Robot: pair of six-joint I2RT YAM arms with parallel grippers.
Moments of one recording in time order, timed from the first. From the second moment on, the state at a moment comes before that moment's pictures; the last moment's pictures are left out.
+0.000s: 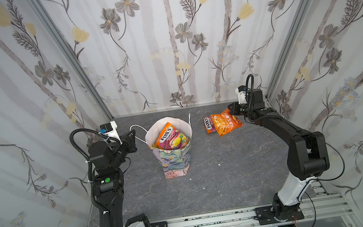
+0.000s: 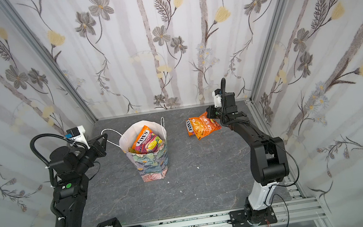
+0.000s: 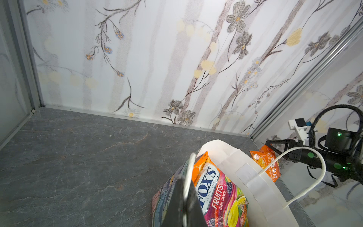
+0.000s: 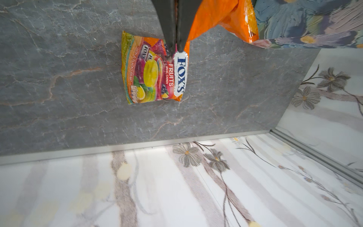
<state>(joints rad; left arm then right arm) 0.19 0.87 0.85 -0.11 0.55 -0.36 0.14 1.71 1.37 -0.14 -0.35 0.30</state>
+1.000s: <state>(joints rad) 0.19 0.85 0.85 -0.12 0.56 -0.36 0.52 1.49 1.70 -0.09 -0.15 0.23</state>
